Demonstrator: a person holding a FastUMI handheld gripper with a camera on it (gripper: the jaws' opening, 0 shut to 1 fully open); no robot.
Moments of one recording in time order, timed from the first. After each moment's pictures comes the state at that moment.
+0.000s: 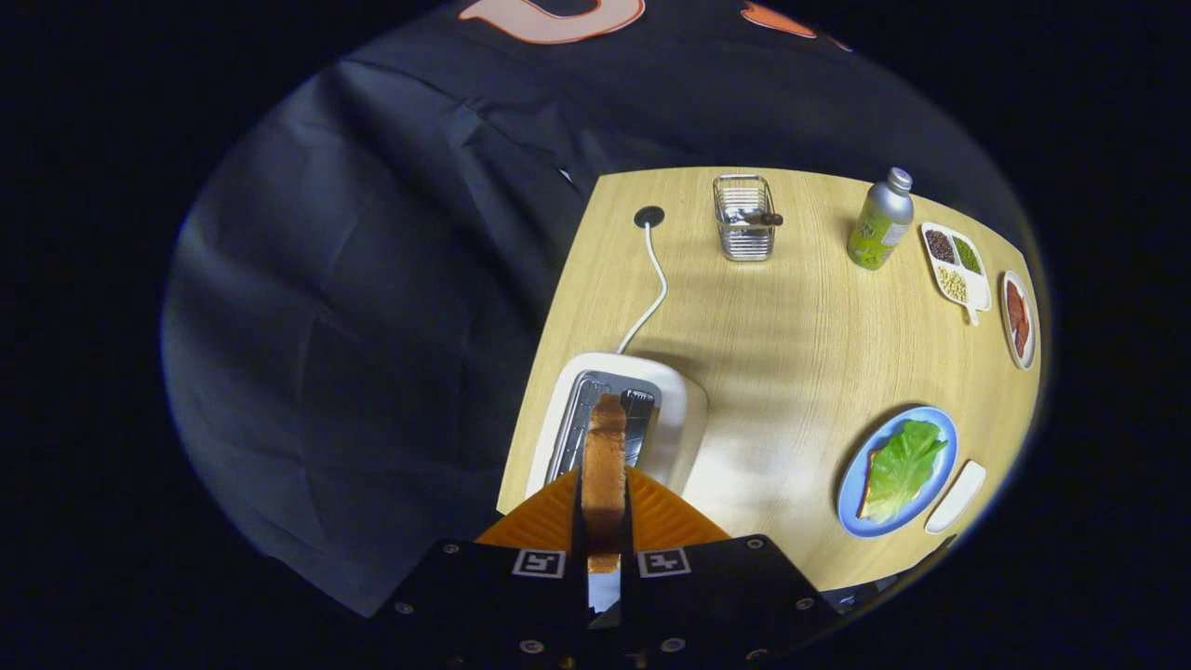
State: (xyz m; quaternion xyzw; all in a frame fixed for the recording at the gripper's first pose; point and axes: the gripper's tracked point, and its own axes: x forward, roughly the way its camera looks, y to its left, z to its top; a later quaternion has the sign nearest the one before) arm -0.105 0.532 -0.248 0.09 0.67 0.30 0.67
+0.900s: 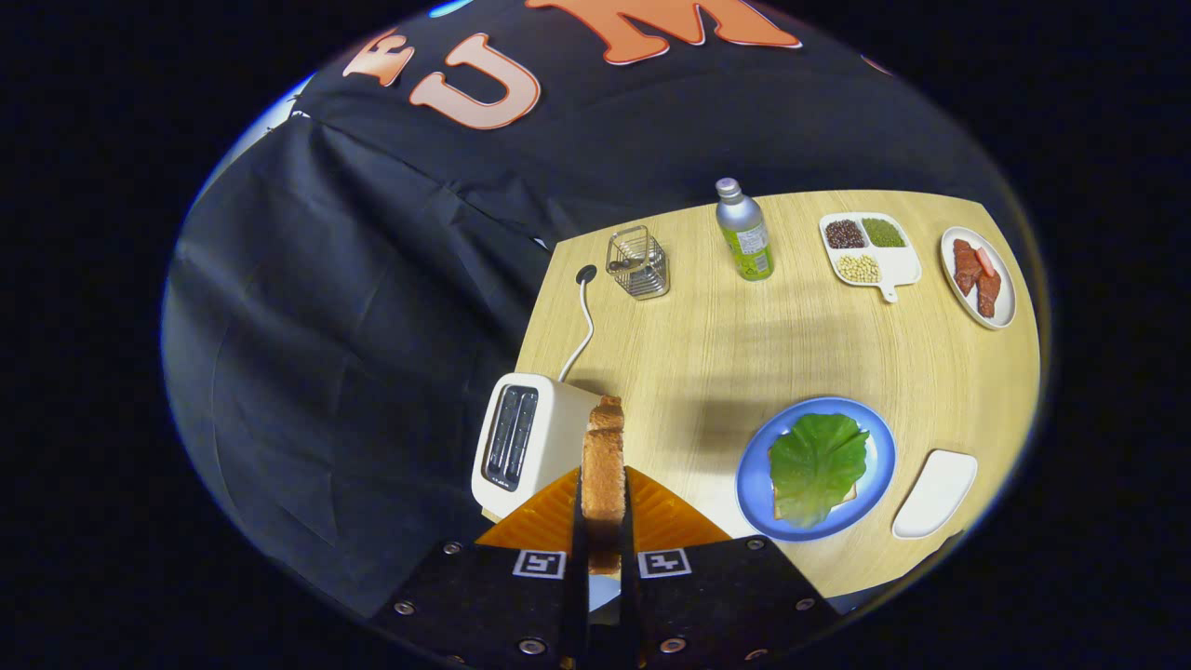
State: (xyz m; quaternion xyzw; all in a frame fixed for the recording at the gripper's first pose) arm -0.087 0.356 -0.256 0.17 0.62 0.29 0.71
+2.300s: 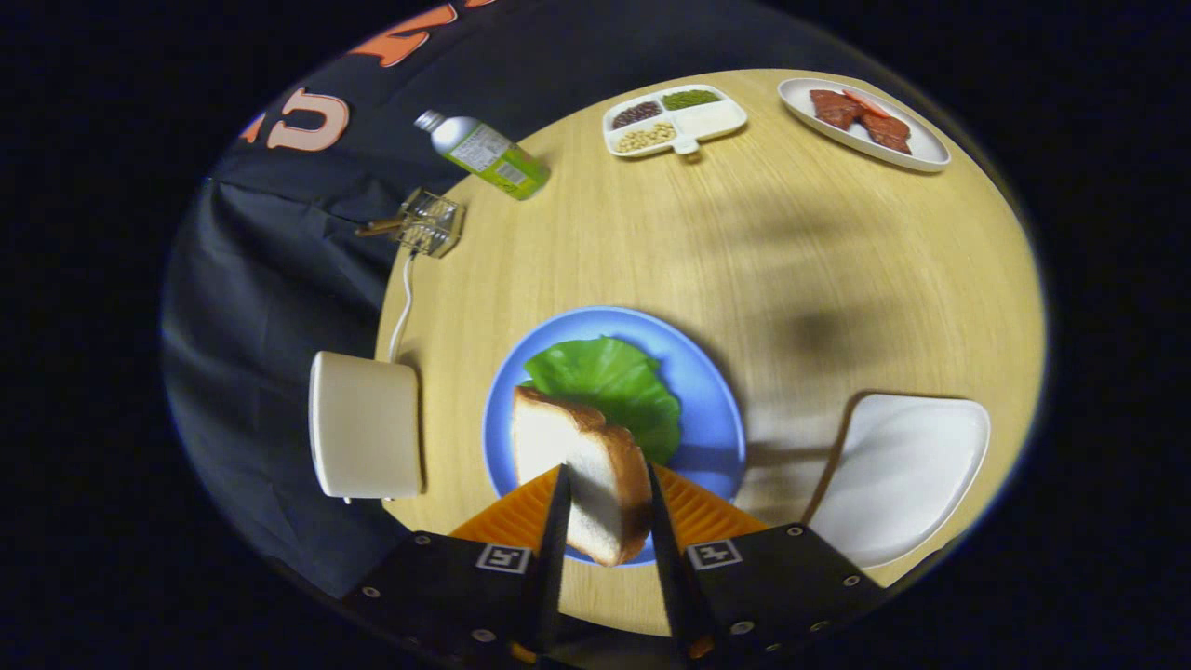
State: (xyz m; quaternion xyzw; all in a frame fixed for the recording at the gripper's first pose) arm -0.118 0.194 -0.472 0.16 0.69 0.16 0.69
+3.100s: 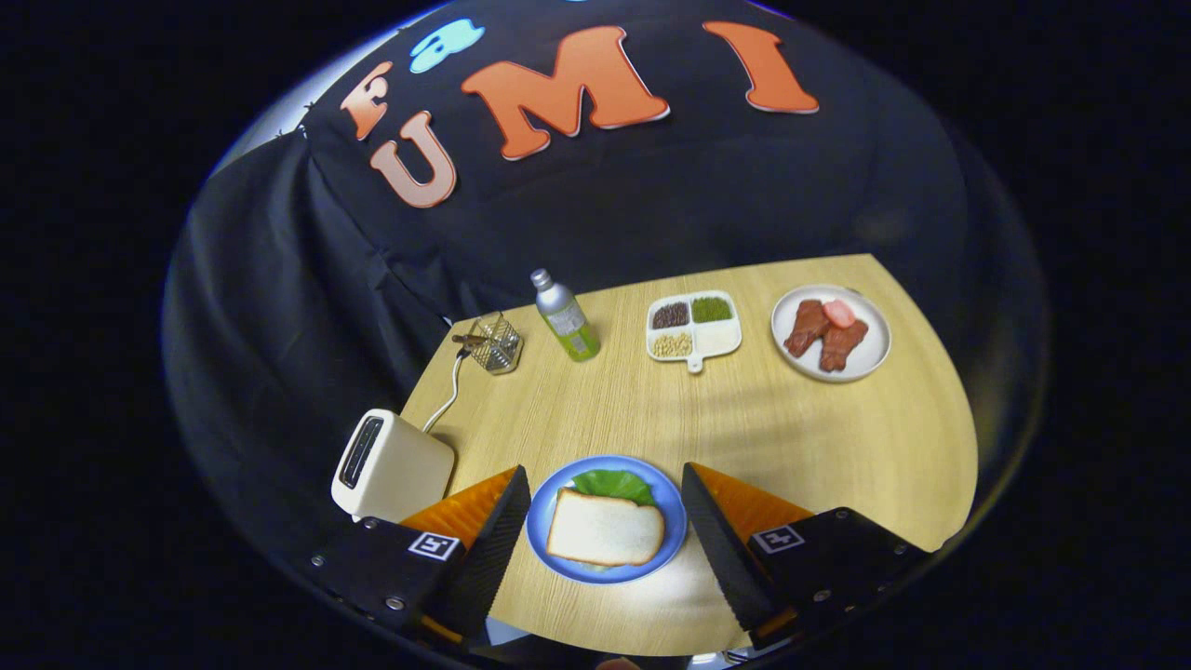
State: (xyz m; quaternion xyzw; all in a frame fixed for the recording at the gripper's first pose) arm -0.026 0.156 -0.278 0.09 0.47 0.18 0.86
